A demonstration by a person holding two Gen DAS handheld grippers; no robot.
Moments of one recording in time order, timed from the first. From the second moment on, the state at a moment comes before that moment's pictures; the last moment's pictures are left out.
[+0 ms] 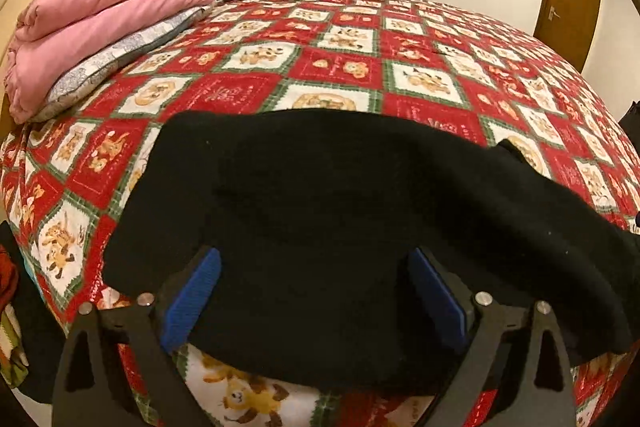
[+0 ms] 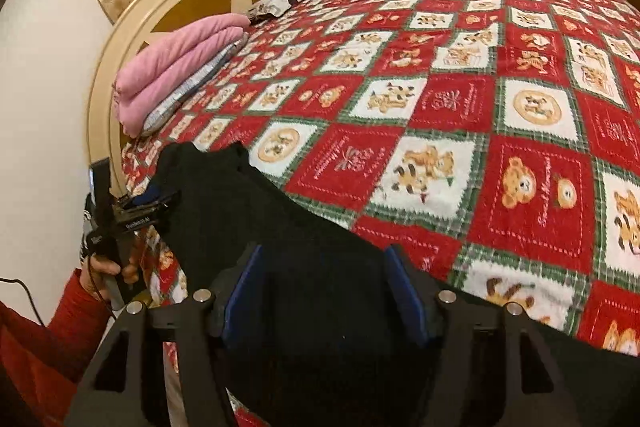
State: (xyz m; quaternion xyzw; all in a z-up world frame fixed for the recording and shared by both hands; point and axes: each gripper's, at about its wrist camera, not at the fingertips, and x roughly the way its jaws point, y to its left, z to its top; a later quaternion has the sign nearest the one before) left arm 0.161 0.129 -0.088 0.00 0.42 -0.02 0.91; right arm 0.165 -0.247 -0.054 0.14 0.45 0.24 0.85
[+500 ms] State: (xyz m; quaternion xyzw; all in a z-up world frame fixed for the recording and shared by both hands) left arm 0.164 0.128 -0.090 0.01 0.42 -0.02 0.91; right arm 0.169 -0.220 -0.077 -0.06 0.49 0.18 0.85
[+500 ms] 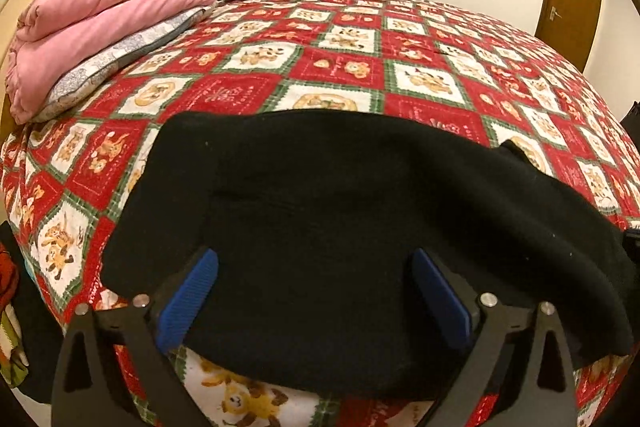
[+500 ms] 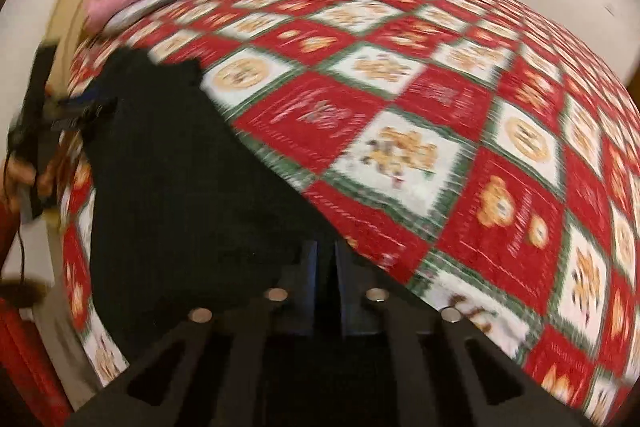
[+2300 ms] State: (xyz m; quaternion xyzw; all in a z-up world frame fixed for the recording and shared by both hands) left arm 0.123 0.246 -0.095 -0.23 0.38 0.00 0.90; right arm -0.006 -0.385 -0.062 0.19 0.36 -0.17 0.90
